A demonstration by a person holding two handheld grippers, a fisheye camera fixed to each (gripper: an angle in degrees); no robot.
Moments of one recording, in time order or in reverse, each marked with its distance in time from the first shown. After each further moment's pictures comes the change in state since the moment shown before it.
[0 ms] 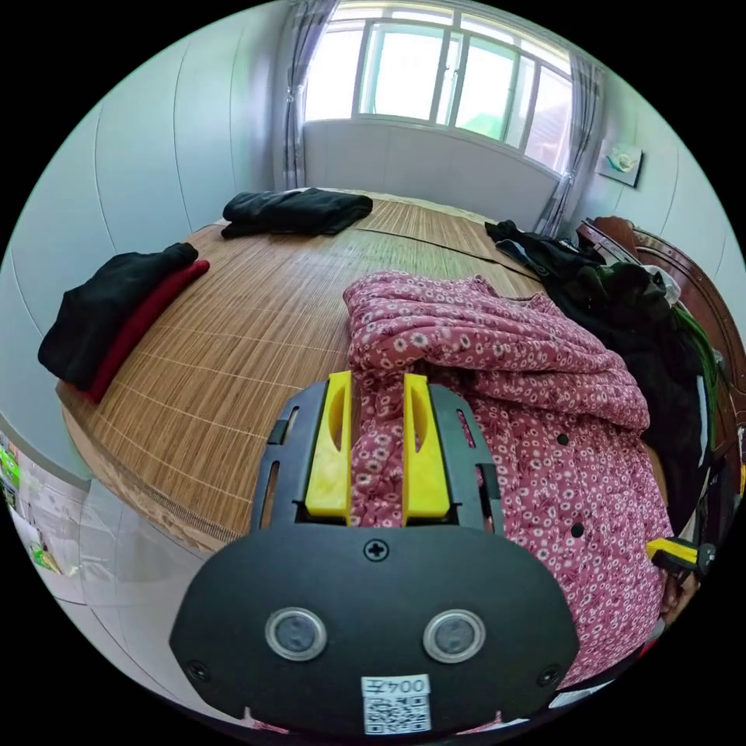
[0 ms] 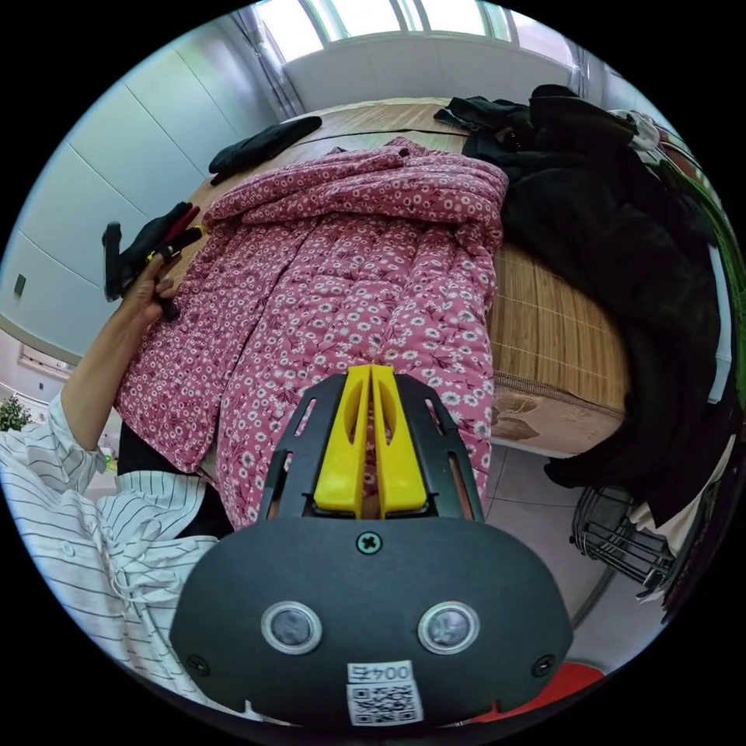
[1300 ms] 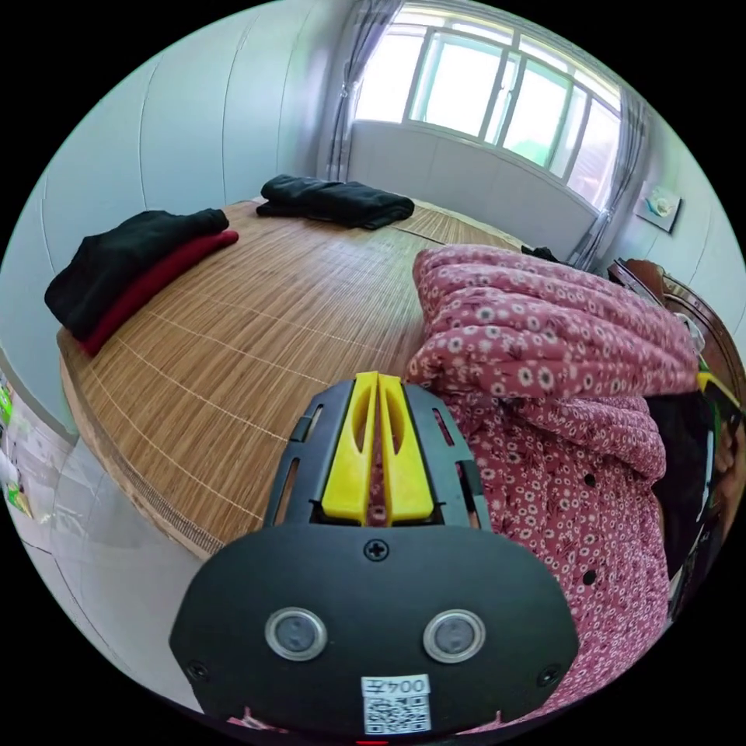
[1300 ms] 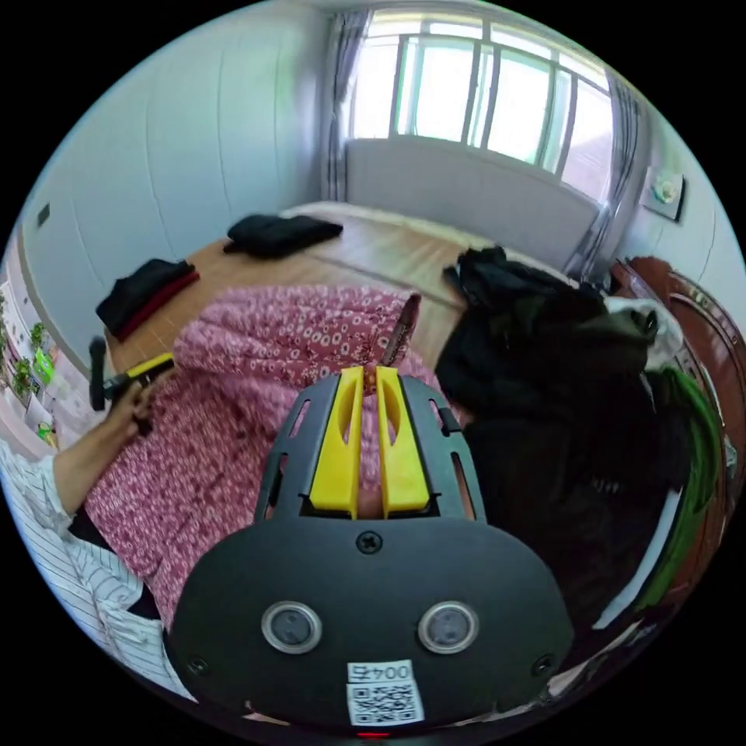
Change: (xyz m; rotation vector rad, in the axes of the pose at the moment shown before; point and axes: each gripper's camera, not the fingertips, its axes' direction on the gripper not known) left arm -0.142 -0.096 0.017 0.044 -0.036 -0.141; right arm -0.068 -0.254 -0.009 0.242 0.148 -0.257
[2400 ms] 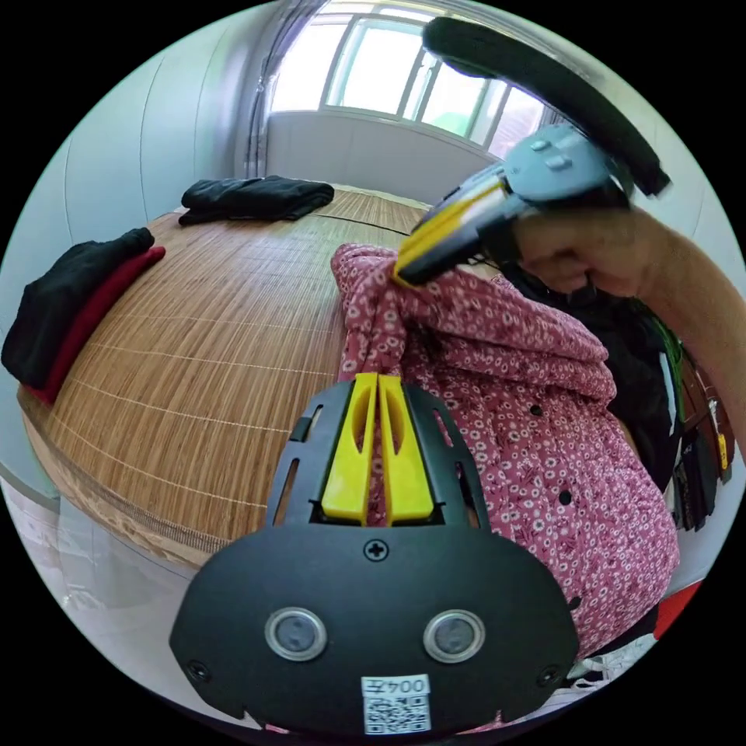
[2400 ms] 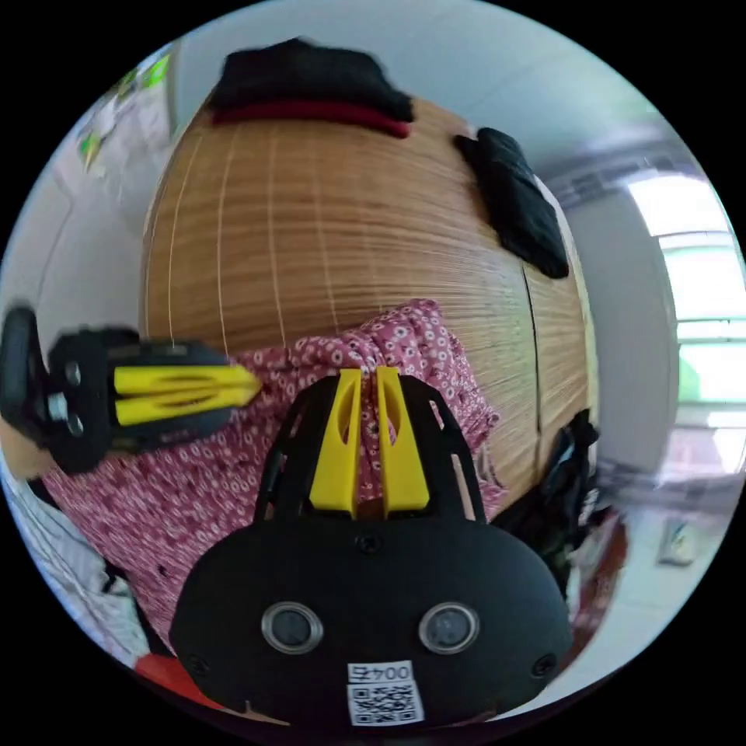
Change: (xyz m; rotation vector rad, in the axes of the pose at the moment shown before) left arm 0.001 0.008 -0.069 -0.024 0.170 0.218; right arm -0.407 -0.209 0.147 -0.247 -0.009 -0.733
